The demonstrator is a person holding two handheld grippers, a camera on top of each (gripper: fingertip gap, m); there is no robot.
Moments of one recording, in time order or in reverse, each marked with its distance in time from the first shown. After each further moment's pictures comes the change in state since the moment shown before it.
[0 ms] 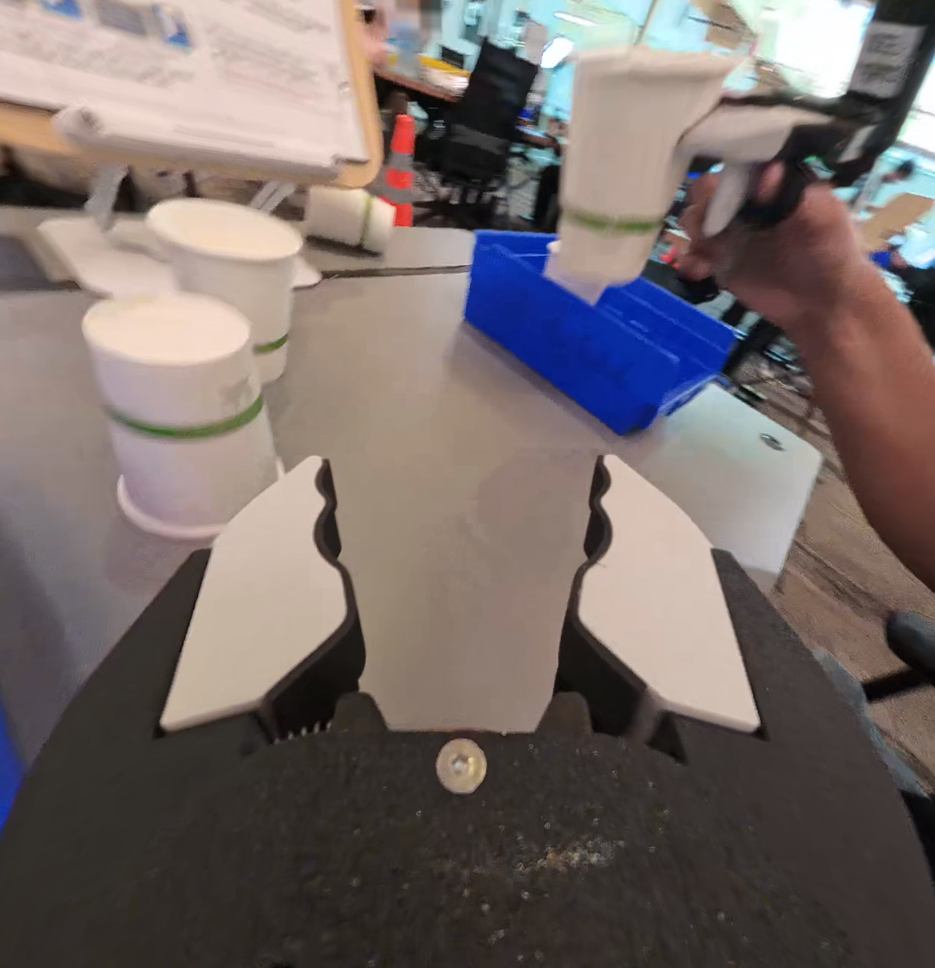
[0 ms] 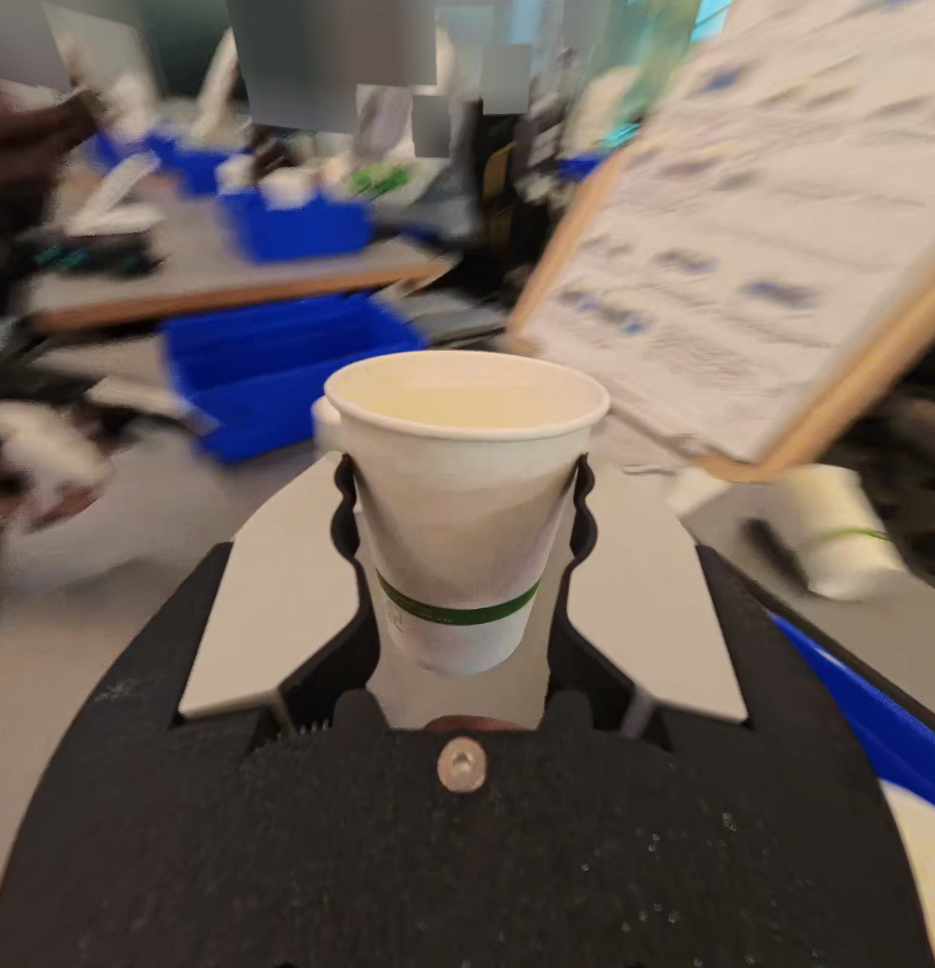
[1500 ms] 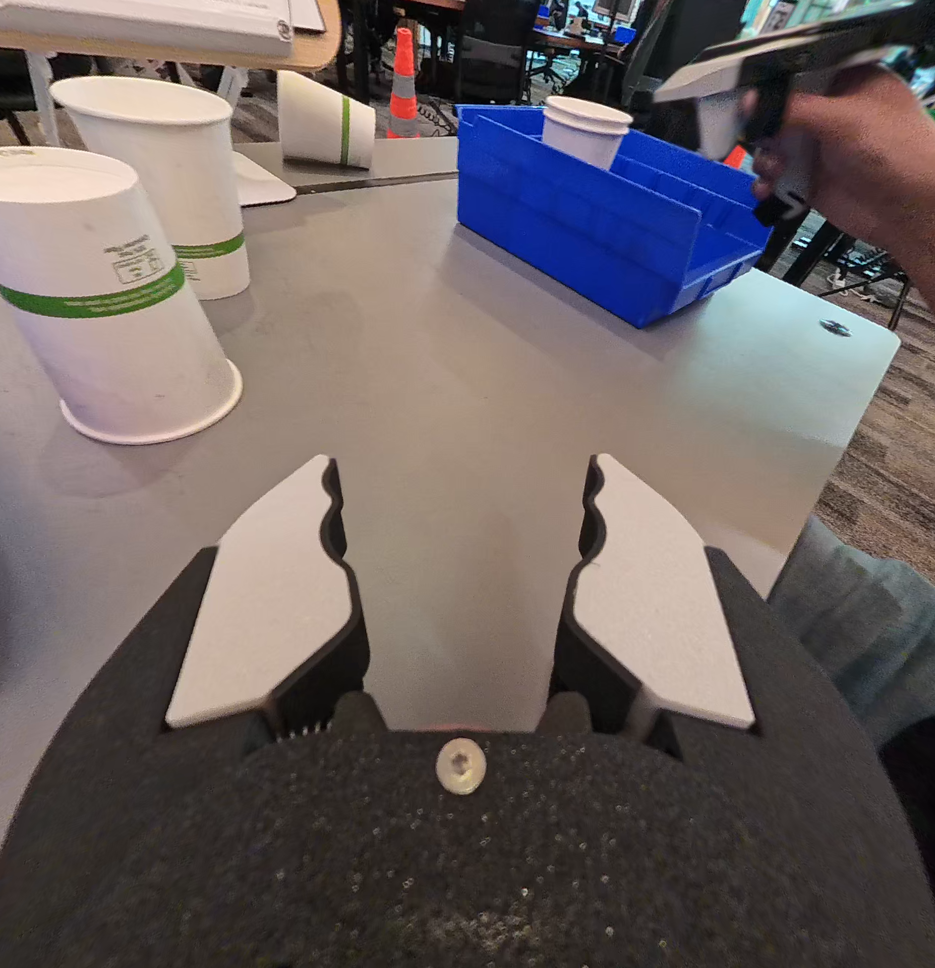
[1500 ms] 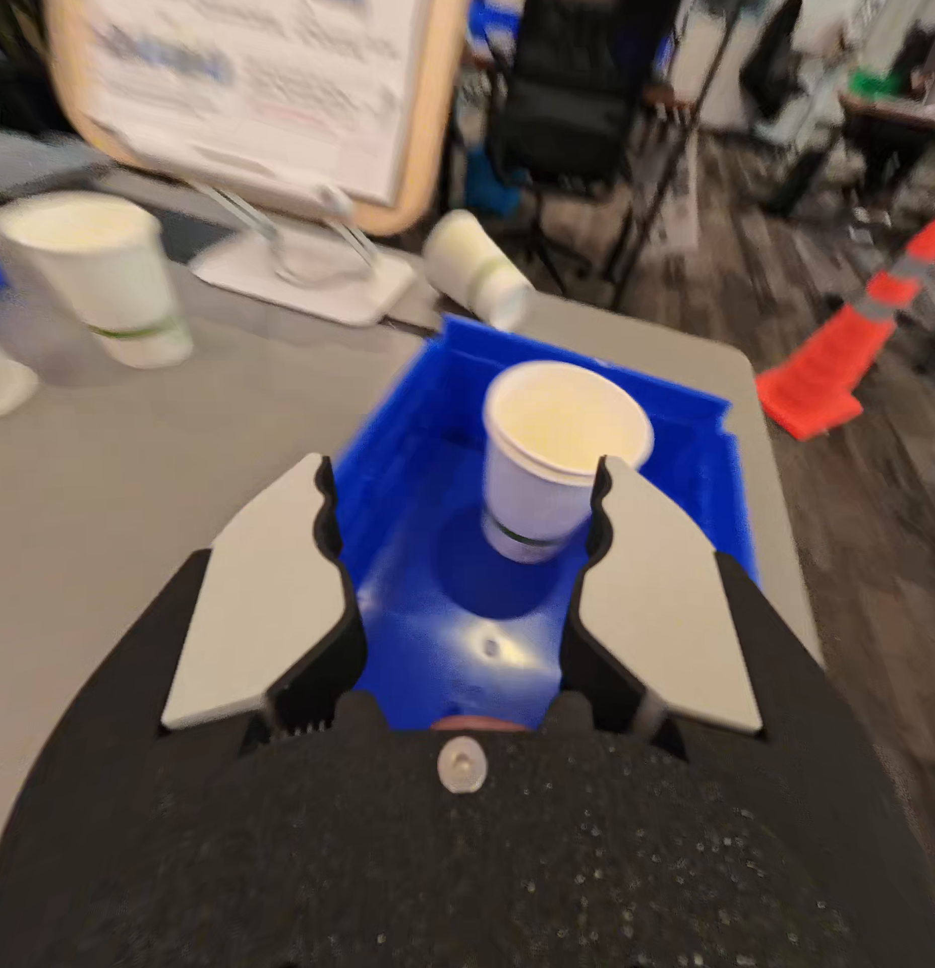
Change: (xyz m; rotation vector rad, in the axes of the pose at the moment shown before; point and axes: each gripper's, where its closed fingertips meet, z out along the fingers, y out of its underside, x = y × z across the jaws) left arm 0.023 0.066 -0.004 -0.091 -0.045 0.125; right arm 0.098 0.109 -0.110 -0.217 0.637 0.092
